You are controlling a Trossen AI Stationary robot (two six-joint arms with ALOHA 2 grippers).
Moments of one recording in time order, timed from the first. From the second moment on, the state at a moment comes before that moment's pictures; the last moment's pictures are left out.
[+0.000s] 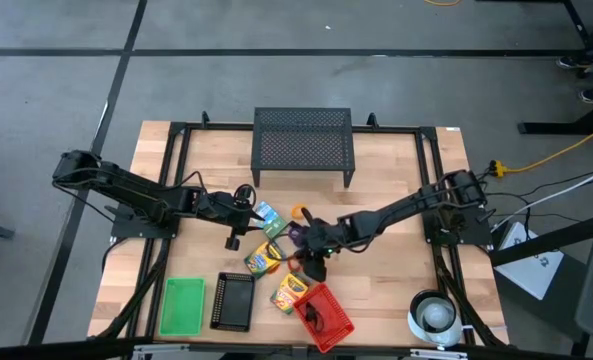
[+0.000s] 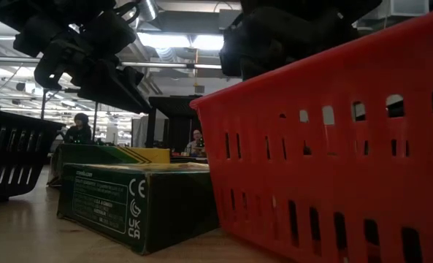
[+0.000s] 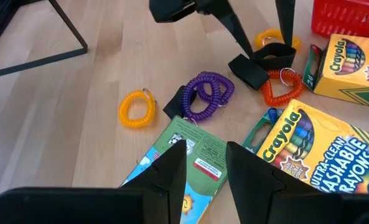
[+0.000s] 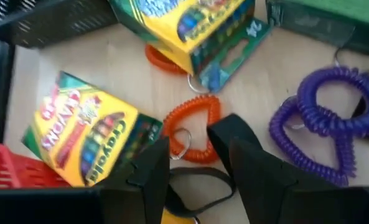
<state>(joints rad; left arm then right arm) -0.10 1.15 0.44 0.17 -0.07 0.17 0.27 1.89 1.08 -0.06 -0.03 0.50</state>
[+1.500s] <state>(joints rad) -0.10 1.15 0.44 0.15 -0.08 0.17 0.23 1.95 1.12 -0.04 0.03 0.51</state>
